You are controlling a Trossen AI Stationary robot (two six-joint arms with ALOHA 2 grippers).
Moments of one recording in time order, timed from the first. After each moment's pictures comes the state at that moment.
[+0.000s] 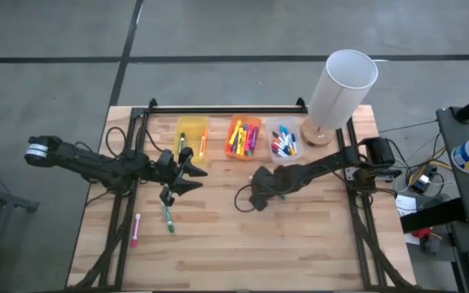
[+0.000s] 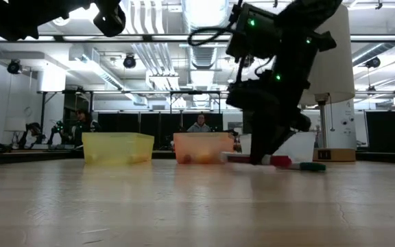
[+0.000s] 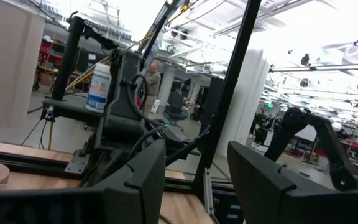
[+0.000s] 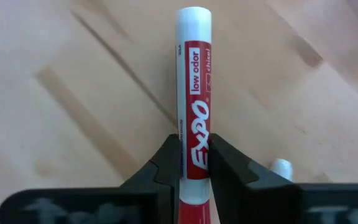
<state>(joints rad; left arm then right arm) -0.11 0.96 0.39 0.90 0.11 -0.32 0.11 1.82 1.03 -0.44 0.22 0.86</state>
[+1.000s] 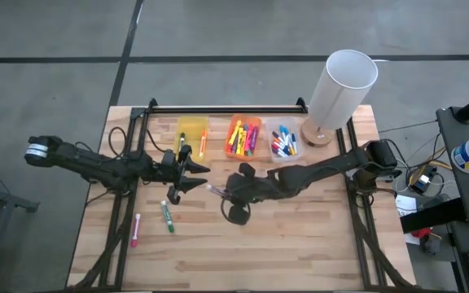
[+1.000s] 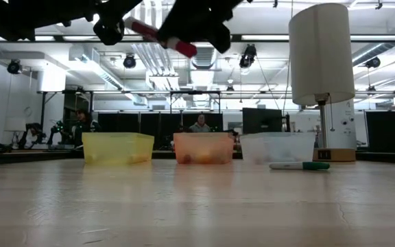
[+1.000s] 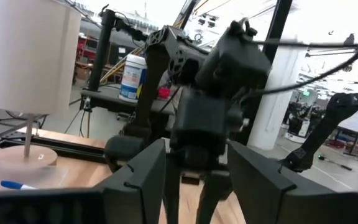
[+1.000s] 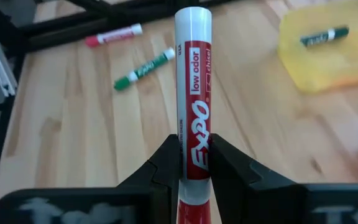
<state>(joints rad) -0.11 0.96 0.39 0.82 0.00 -0.26 0.22 1.82 1.44 -0.29 0.24 0.41</state>
